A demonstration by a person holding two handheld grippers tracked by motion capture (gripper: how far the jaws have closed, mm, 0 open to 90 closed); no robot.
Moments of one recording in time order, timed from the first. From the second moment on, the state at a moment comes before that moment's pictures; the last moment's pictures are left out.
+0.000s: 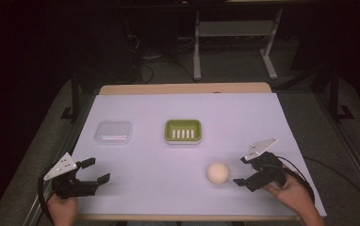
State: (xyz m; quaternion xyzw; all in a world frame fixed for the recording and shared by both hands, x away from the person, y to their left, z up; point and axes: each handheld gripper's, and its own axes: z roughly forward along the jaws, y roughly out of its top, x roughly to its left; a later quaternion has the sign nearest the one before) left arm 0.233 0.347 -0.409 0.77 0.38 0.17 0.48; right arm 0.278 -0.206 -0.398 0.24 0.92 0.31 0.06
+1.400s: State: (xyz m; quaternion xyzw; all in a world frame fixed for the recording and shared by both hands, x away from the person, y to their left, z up) left arm 0.233 0.350 -0.409 0.77 0.38 0.18 0.48; right arm 0.305 -0.140 -0.414 0.21 0.95 0.24 0.03
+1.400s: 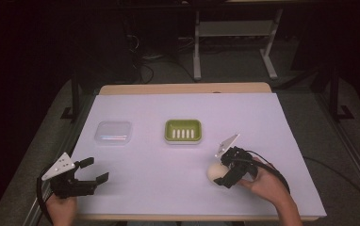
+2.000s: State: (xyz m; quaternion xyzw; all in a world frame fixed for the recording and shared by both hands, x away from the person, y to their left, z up) left arm 0.233 0.348 -0.409 0.77 0.38 0.17 0.48; right arm 0.307 -0.132 -0.424 0.21 0.95 0.22 0.03
